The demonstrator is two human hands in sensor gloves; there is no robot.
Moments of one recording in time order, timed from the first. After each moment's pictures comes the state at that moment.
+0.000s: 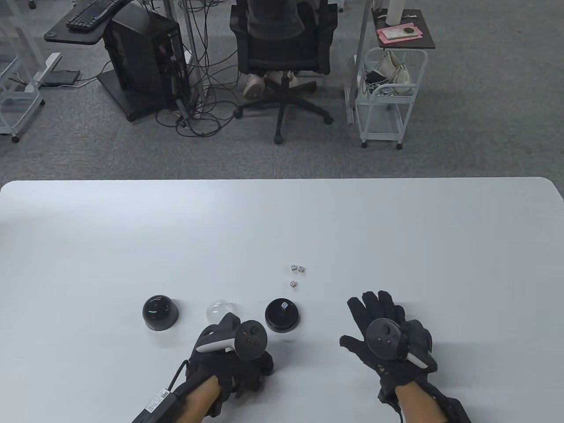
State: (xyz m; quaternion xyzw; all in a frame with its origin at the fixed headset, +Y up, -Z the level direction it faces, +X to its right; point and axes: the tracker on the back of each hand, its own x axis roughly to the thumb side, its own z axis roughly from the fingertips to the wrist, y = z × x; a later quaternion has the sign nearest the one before) left_hand -0.124 -0.768 -0.295 -0.29 -0.32 0.07 0.90; right_hand 0.179 -0.728 -0.284 0.14 0.05 0.98 0.15
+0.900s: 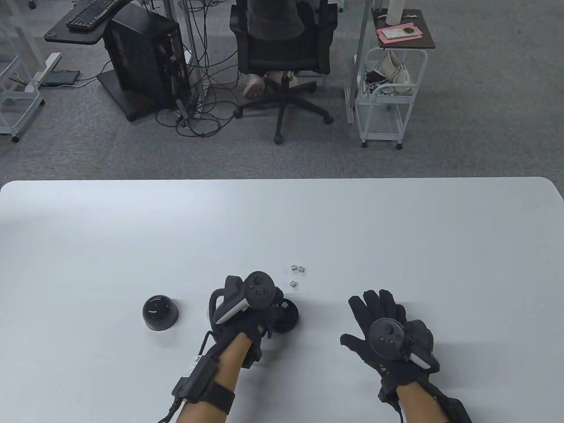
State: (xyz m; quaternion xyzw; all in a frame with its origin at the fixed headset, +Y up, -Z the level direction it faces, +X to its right) left_hand -0.102 -0.733 -0.370 -0.11 -0.14 0.15 0.97; right_hand 0.181 -0.730 -0.285 0.15 0.04 0.98 0.16
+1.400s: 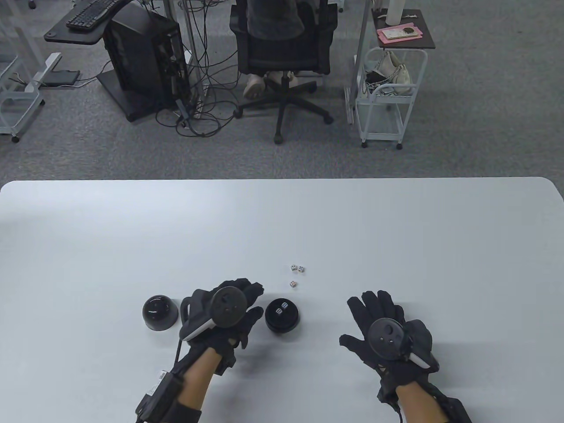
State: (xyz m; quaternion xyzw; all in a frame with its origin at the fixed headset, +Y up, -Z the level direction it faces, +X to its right) left_hand -0.170 -0.695 -0.323 0.02 -0.18 0.16 0.97; right_hand 0.180 -0.734 -0.285 0.15 0.04 0.97 0.16
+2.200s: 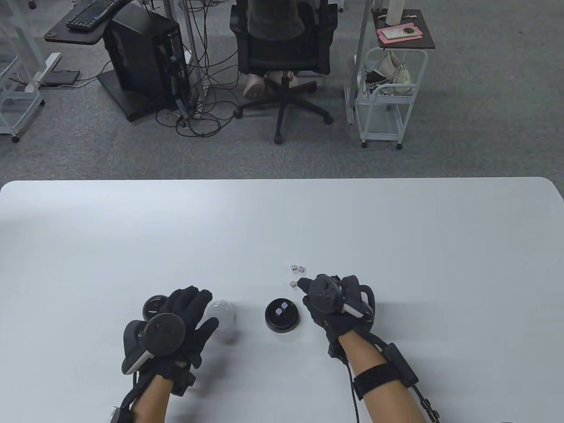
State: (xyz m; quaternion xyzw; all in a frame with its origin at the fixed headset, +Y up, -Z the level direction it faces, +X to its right) left_hand -0.252 -0.715 -0.289 0.06 -0.13 0.22 0.97; right_hand 0.074 -0.738 -0.381 0.17 0.07 0.98 0.11
